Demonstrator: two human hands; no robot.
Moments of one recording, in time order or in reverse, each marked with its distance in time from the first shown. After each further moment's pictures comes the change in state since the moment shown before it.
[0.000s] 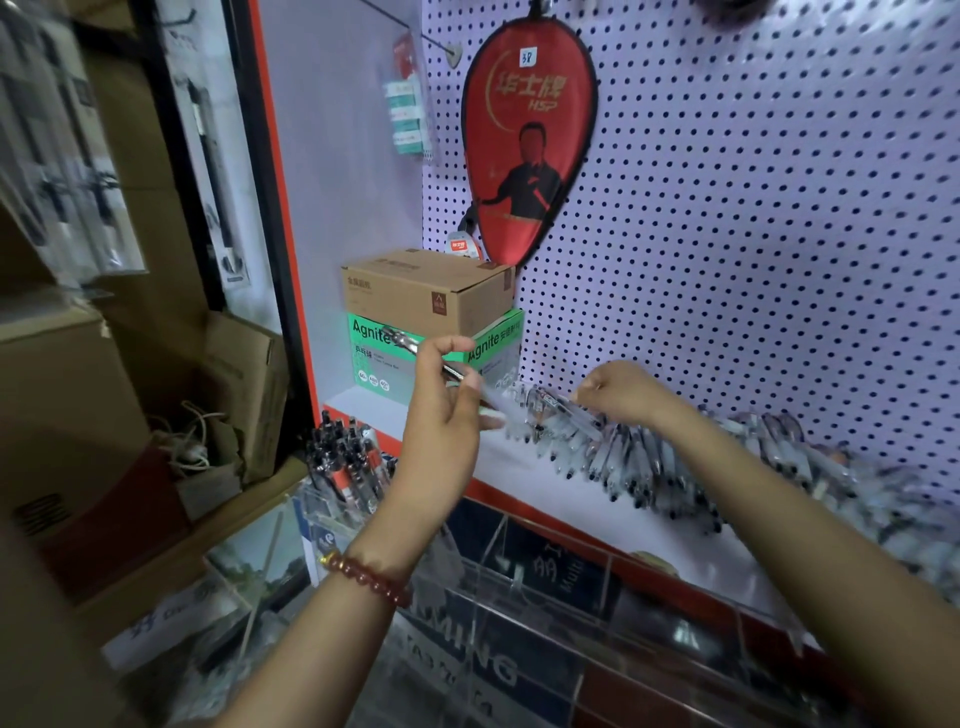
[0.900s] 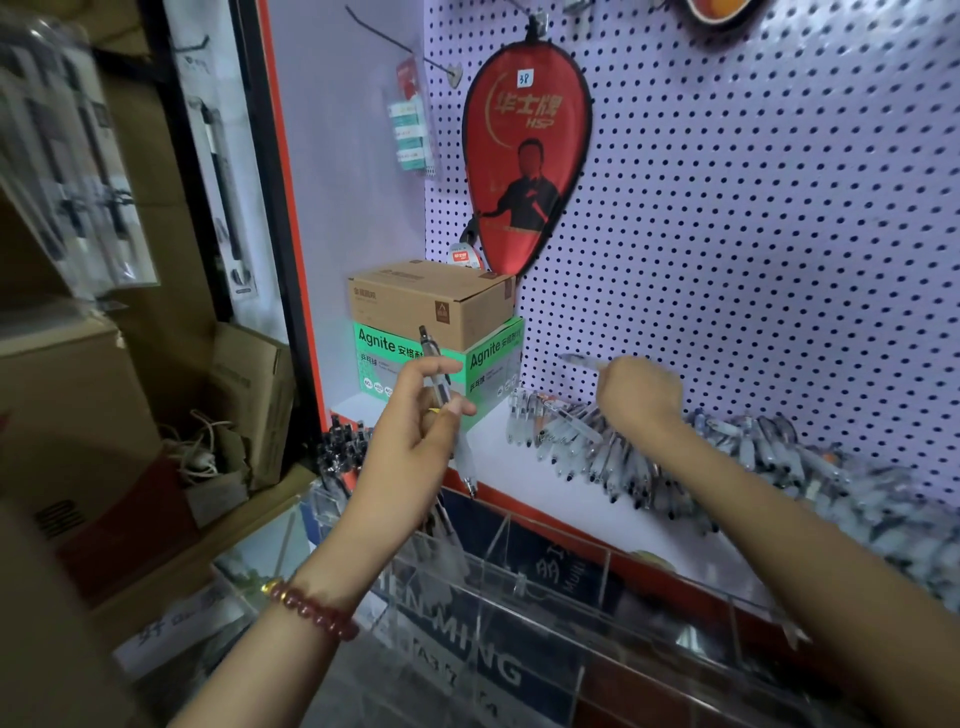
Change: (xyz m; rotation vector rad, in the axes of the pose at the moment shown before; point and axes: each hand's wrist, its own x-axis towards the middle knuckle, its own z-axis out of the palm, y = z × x) left_hand -0.016 0.006 -0.031 0.111 -0.056 -0.023; right_hand -0.014 -0.011 0.006 -0.358 0.404 0.147
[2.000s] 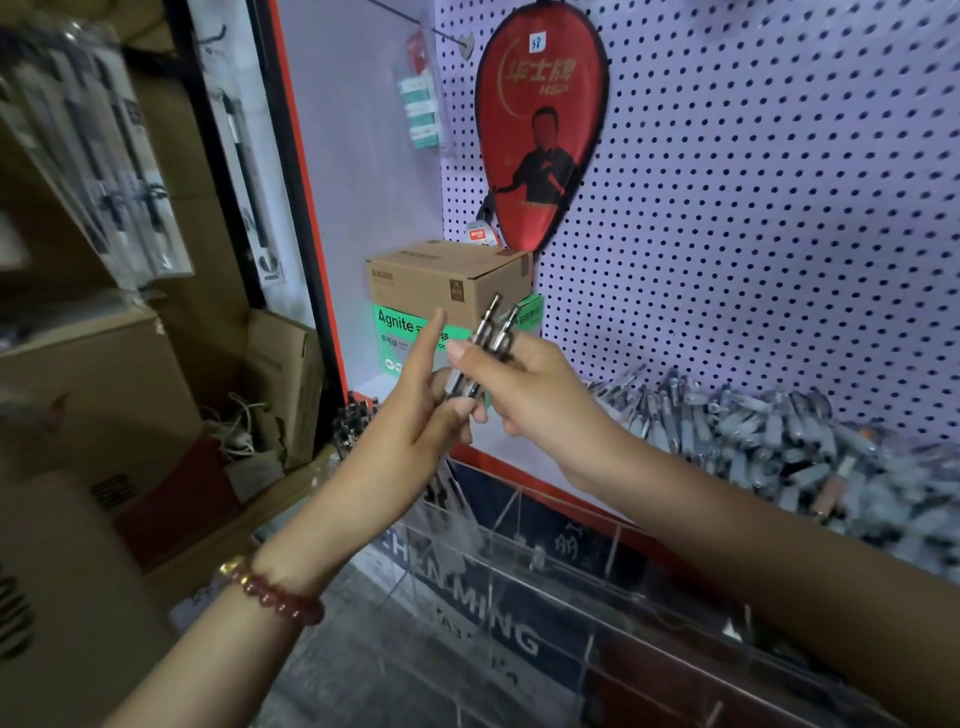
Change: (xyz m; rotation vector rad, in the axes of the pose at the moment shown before) left_hand -0.014 0.013 -0.015 0.154 -0.249 0.033; right_hand -0.112 -0.079 -0.069 1.395 -0.382 -0.334
